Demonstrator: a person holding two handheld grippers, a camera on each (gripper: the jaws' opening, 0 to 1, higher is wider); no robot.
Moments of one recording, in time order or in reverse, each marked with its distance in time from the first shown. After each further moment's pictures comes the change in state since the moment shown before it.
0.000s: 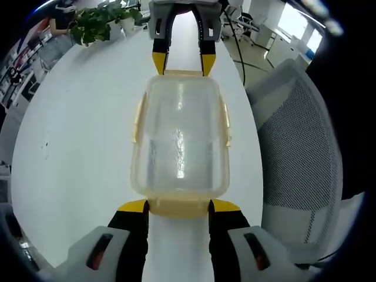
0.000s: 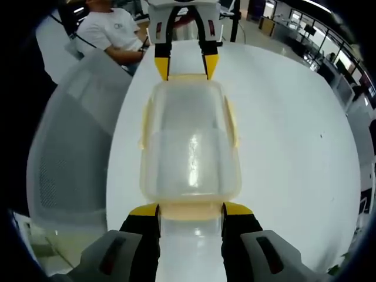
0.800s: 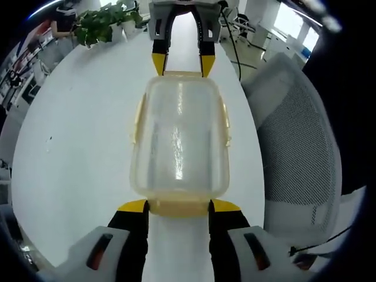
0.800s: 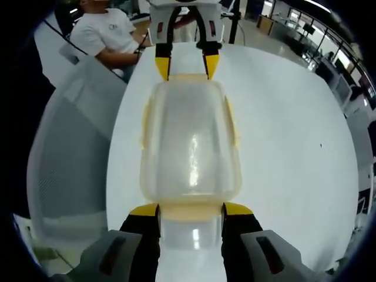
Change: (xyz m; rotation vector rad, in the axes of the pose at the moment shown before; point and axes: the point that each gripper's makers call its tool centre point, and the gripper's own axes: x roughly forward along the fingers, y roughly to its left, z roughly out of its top) left arm -0.015 0.008 -0.030 0.020 -0.026 -0.006; right arm 0.007 -0.004 0.033 0.010 0.018 -0.017
